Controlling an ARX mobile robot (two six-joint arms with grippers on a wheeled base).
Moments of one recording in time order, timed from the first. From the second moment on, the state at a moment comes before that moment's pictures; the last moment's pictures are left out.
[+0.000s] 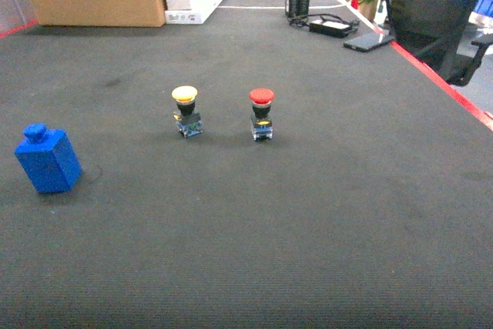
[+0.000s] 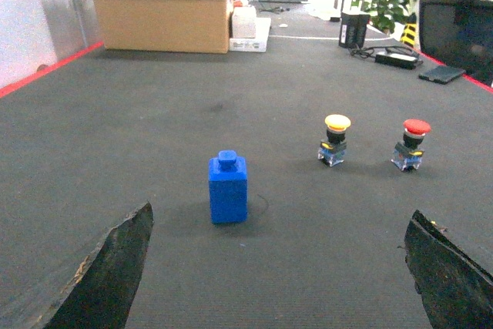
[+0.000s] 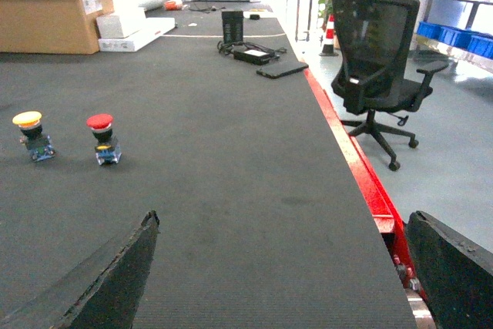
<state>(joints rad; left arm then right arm) 0.00 0.01 0.01 0.00 0.00 0.00 0.00 0.01 0.01 0.00 0.00 0.00</state>
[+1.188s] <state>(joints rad) 0.00 0.01 0.01 0.00 0.00 0.00 0.00 0.01 0.01 0.00 0.00 0.00</state>
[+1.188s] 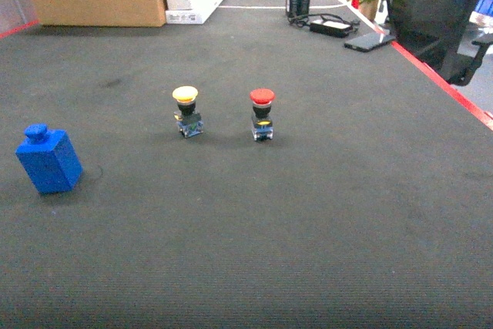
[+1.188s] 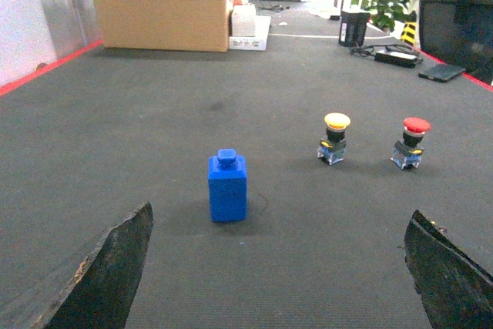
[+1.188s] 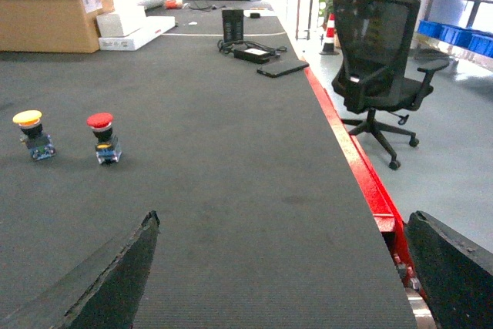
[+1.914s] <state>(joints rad) -0.04 1.30 0.31 0.62 -0.20 -0.07 0.00 0.01 0.01 0.00 0.00 0.00</state>
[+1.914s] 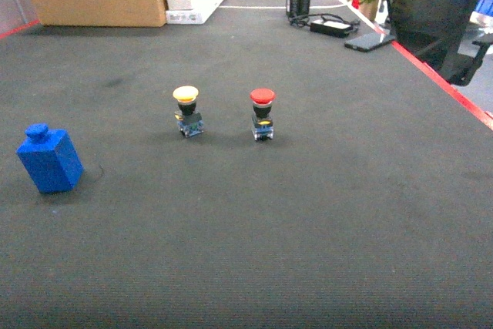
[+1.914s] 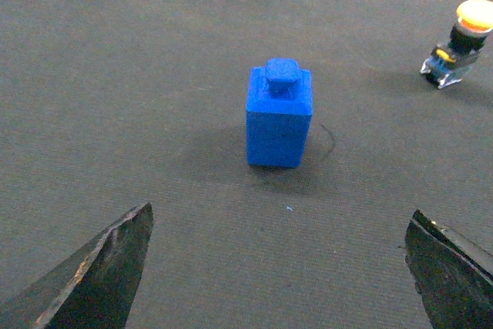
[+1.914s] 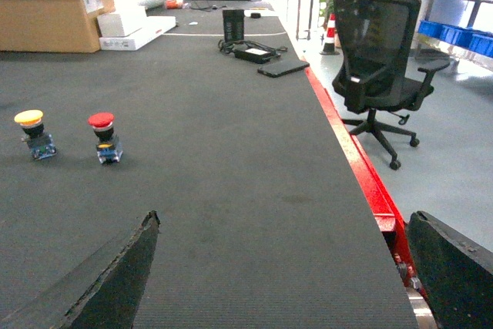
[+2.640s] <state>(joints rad) 0.04 2.01 0.81 0.63 -0.07 -0.08 0.00 0.01 0.01 0.00 0.00 0.00</state>
